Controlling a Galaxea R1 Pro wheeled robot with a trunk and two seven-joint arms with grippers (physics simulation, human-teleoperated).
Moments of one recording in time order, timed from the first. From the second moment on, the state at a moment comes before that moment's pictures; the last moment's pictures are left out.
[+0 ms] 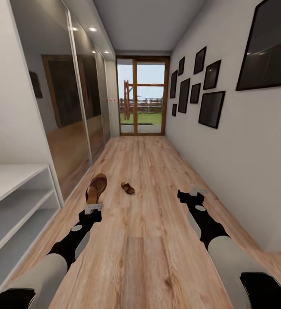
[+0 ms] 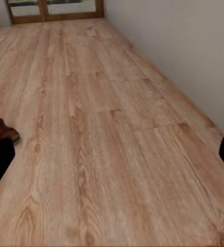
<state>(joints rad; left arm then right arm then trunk) -0.76 0.00 -0.02 -0.43 0.08 -0.10 0.05 -0.86 0.03 -0.01 -0.53 -0.05 0.00 -0.20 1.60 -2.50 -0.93</state>
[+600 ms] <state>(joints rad) -0.76 0.00 -0.02 -0.43 0.08 -0.10 0.05 -0.86 0.03 -0.01 -0.53 -0.05 0.00 -0.19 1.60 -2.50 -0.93</state>
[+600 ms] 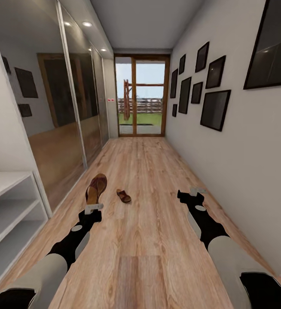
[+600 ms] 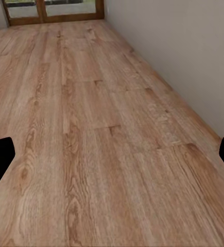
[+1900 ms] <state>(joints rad) -0.76 0.00 -0.02 -0.43 0.08 -0.10 0.05 -0.86 0.03 -0.01 -0.53 -0.05 0.00 -0.19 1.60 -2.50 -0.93</state>
